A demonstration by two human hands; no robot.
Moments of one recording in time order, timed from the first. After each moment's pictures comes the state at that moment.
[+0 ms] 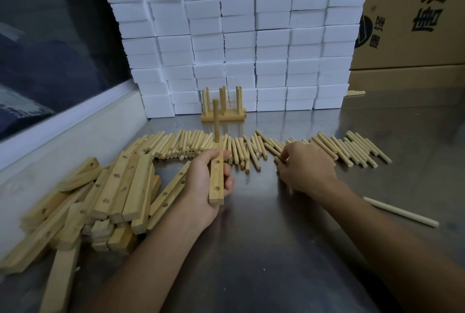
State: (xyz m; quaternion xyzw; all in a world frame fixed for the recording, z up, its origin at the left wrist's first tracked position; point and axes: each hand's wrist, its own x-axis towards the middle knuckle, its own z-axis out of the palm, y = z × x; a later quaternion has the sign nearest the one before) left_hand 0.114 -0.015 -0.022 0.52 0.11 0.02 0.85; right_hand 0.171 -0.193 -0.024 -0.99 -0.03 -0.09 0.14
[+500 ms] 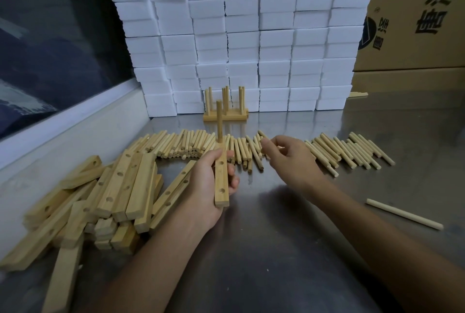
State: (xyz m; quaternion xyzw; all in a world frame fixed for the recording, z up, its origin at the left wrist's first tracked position) left_hand 0.116 -0.017 -0.025 0.49 0.12 0.01 0.87; right_hand 0.160 -0.173 -0.022 -0.86 -0.12 -0.11 0.49
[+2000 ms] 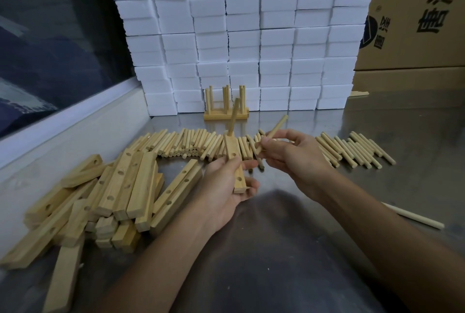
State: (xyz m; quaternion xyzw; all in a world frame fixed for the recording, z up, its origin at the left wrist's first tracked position) left_hand 0.114 -0.033 -0.026 0.54 0.10 -0.01 0.84; right_hand 0.160 -0.177 -0.013 -0.66 -0.06 0.02 0.75
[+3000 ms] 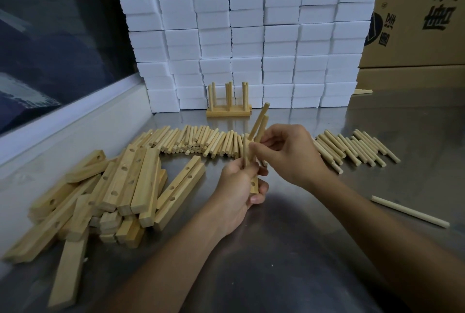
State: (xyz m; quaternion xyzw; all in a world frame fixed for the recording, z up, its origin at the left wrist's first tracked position) left_hand 0.117 -0.045 -0.043 0.57 0.05 -0.03 0.82; right_hand 0.157 -0.167 -0.011 -0.82 -0.23 -0.17 0.49
